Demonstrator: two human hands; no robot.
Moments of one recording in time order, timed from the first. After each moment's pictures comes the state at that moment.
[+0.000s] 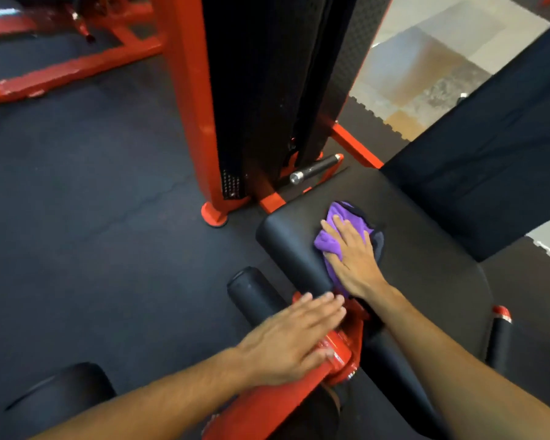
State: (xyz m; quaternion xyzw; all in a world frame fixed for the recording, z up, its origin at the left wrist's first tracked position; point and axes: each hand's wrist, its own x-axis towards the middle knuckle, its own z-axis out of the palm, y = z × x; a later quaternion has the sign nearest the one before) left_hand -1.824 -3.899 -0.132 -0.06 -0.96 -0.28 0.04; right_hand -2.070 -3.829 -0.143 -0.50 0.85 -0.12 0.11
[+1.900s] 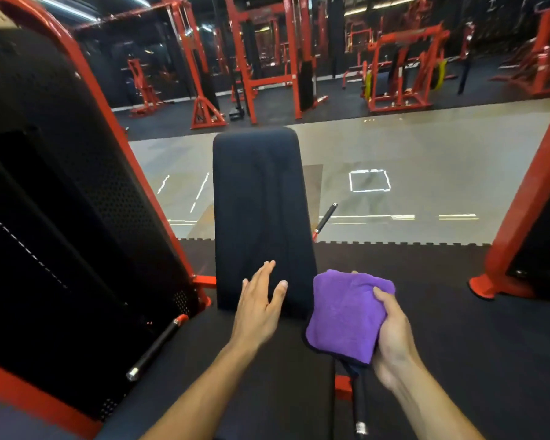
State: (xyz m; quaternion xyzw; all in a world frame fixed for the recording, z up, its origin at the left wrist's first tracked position) left_hand -2.180 -3.700 0.068 0.03 -0.92 -0.37 0.12; right_hand -2.159 -3.470 0.095 0.14 0.47 -0.87 0.10
